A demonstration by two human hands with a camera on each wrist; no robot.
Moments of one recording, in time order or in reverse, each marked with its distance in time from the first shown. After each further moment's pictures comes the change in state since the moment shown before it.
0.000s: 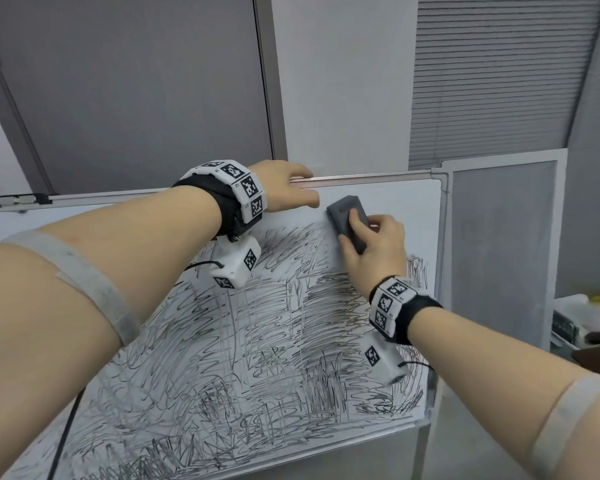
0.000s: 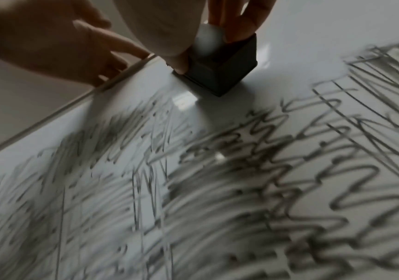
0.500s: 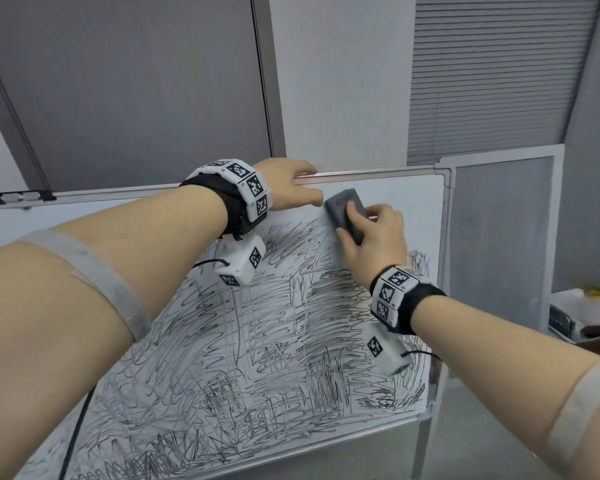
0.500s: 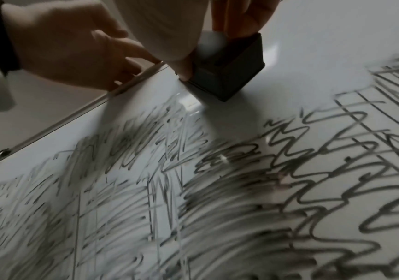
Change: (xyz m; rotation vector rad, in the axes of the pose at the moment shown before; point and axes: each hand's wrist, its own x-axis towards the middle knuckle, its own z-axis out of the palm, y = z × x) left_hand -0.002 0.003 0.004 0.028 -0.021 0.015; right_hand 0.006 -0.005 -0.004 -0.030 -0.016 -0.044
